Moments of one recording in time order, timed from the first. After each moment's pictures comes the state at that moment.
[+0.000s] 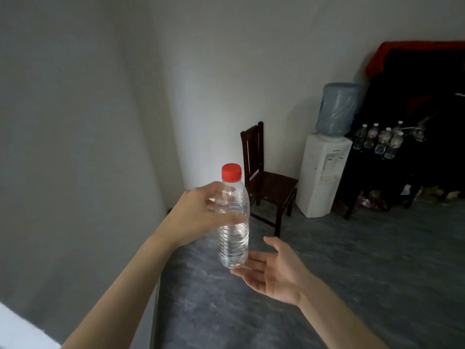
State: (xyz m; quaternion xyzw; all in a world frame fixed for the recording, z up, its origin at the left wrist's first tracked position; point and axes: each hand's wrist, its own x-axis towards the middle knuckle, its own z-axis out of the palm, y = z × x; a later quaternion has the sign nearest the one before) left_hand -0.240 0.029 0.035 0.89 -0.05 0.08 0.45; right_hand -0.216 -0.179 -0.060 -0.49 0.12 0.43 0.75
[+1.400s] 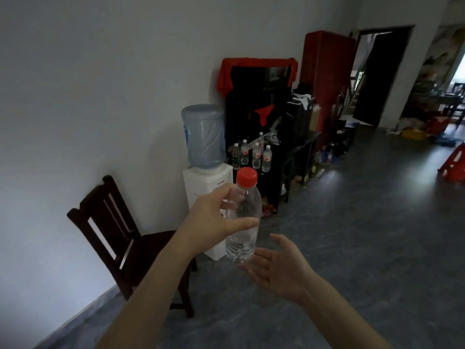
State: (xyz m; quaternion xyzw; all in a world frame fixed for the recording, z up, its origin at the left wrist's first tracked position) left_hand 0.337 -0.215 0.042 0.81 -0.35 -0.03 0.46; right_hand 0.257 -0.383 -0.052 -0.41 0.28 0.11 0.86
